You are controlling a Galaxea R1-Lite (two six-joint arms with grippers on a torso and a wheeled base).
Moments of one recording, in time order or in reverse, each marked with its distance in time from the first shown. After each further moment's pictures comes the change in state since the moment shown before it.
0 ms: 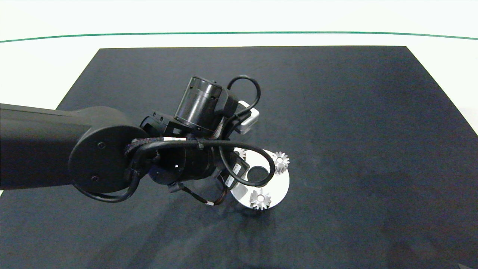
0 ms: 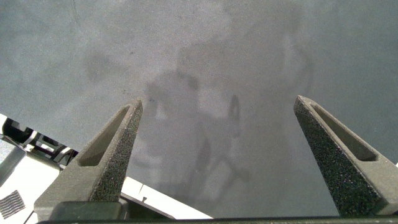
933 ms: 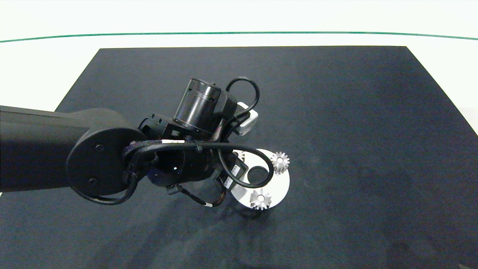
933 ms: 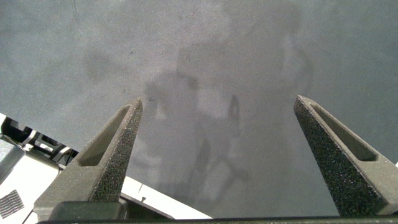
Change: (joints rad) left arm -0.001 -0.003 0.014 -0.001 0.002 -0.002; right arm 0.000 -0.001 0.002 -0.001 0.001 -0.005
